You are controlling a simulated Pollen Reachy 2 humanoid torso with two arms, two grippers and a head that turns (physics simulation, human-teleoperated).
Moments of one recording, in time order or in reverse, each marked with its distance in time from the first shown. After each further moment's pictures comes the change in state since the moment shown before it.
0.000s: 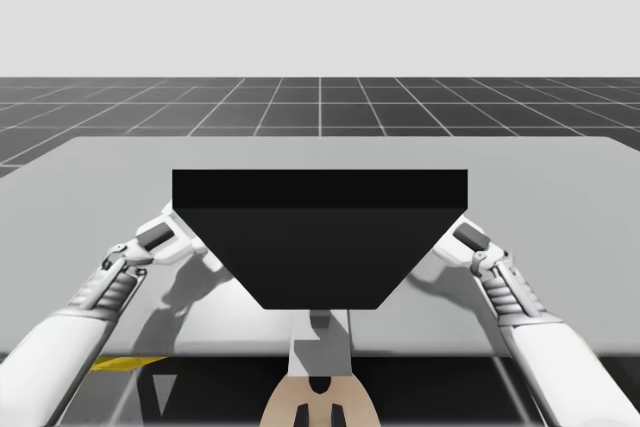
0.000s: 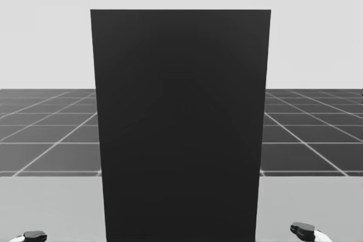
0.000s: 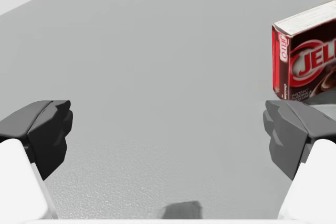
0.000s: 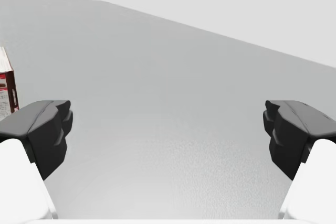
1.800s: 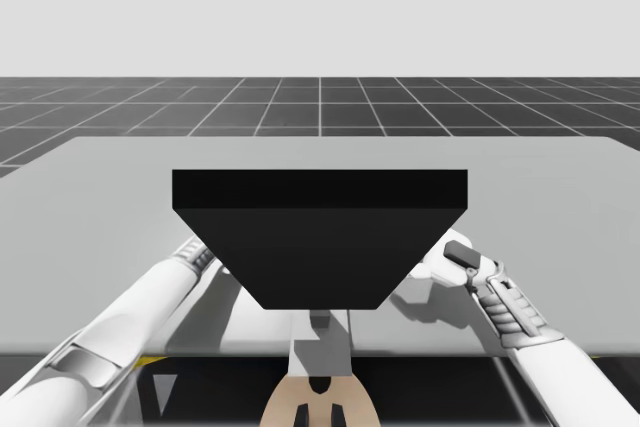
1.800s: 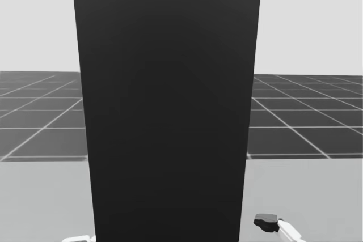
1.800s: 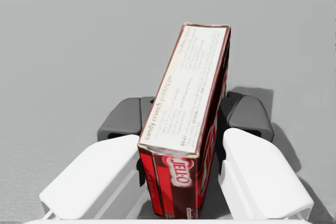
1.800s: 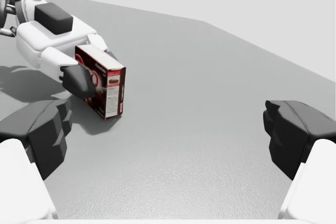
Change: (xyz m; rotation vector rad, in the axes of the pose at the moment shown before) left arm -0.008 -0.054 -0.126 -0.536 -0.001 0.020; right arm -0.005 0.030 0.000 0.273 -0.060 0.075
